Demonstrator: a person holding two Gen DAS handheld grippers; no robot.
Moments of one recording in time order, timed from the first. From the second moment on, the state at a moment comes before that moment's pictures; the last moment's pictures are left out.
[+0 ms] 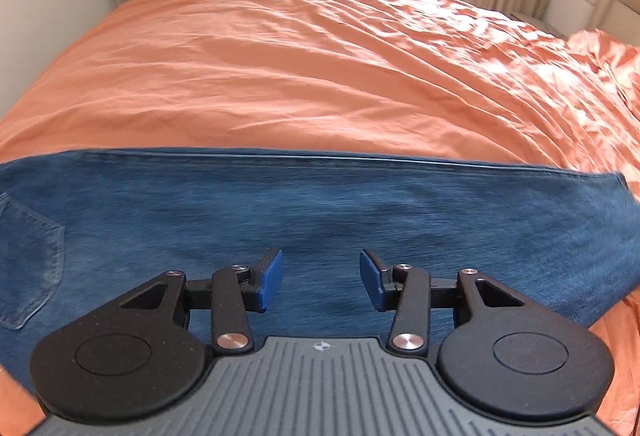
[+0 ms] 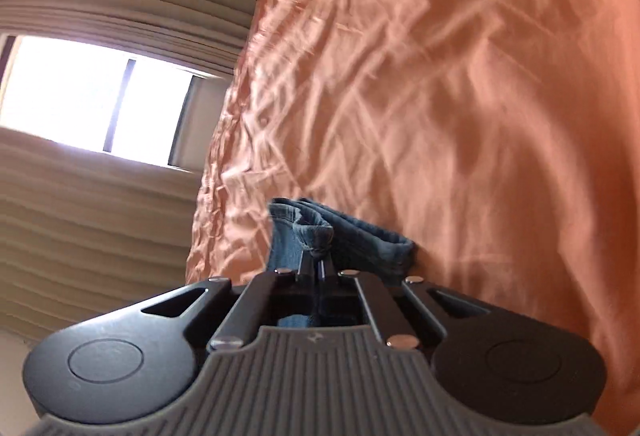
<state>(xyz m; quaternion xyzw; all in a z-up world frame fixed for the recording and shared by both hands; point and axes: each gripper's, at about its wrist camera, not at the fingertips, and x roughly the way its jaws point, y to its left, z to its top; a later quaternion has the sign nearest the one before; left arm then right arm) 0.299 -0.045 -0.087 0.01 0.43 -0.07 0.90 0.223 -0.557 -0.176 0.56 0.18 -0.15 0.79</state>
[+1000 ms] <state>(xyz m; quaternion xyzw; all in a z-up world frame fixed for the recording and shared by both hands) 0.412 -0.238 -0.159 0.13 0.44 -0.23 0.86 0.220 -0.571 -0.247 0.67 0.20 -0.15 0.70</state>
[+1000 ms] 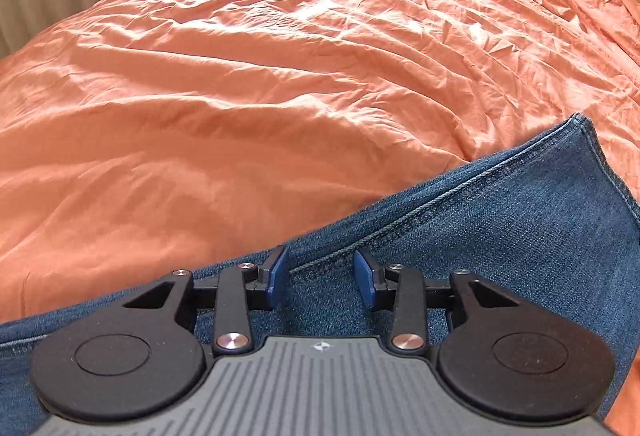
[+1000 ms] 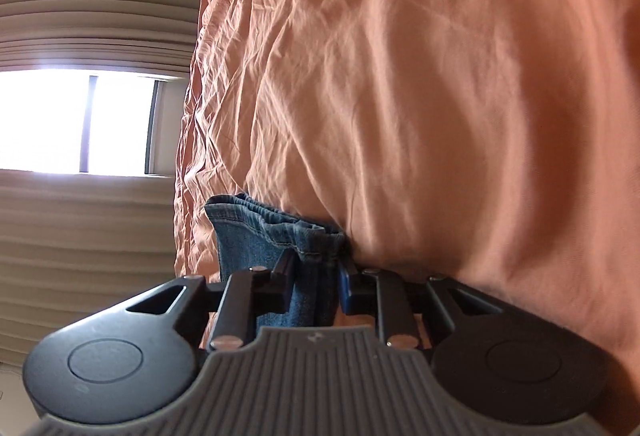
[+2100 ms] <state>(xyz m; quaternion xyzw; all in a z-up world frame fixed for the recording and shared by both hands) 0.248 -0.198 -0.144 0.10 0.46 -0.23 0.85 0.222 -0.561 -0.201 0.57 0.18 -0.14 0.79</state>
